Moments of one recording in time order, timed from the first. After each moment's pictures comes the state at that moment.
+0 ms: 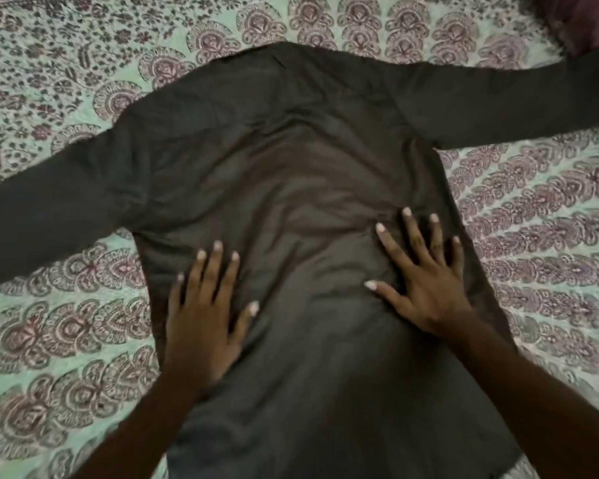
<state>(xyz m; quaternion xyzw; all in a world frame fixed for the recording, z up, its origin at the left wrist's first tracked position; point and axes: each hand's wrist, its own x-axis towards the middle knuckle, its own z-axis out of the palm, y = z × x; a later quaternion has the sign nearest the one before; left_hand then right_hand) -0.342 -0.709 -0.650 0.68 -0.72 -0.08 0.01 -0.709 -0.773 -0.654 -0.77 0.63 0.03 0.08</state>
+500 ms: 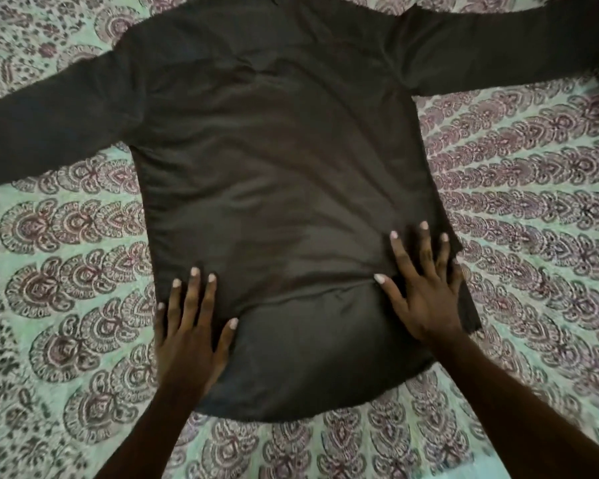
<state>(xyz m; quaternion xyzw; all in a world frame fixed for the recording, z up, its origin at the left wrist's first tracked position) -0.385 -0.517 -0.642 0.75 -0.65 -0.11 0.01 -0.764 -0.621 -0.632 -0.71 0.69 0.02 0.15</state>
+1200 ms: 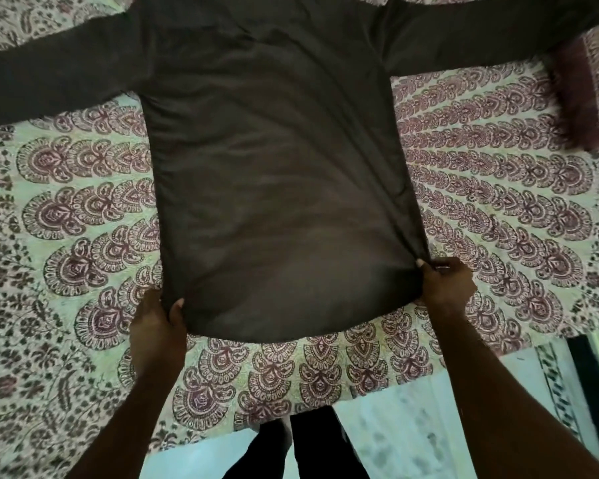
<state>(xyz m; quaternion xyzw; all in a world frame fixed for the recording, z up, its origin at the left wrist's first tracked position) -0.383 -0.419 -0.596 0.87 -0.42 -0.21 0.14 -0.804 -0.535 -0.591 -0.32 0.89 -0.21 0.25</state>
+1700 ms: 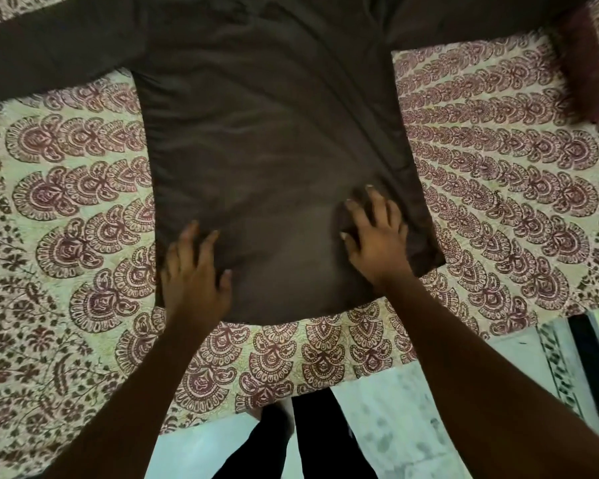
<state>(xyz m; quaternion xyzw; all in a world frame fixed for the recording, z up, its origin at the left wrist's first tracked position) -0.417 -0.449 -0.607 0.77 -0.61 -0.16 0.07 -0.724 -0.543 -0.608 -0.73 0.66 0.02 0.16</state>
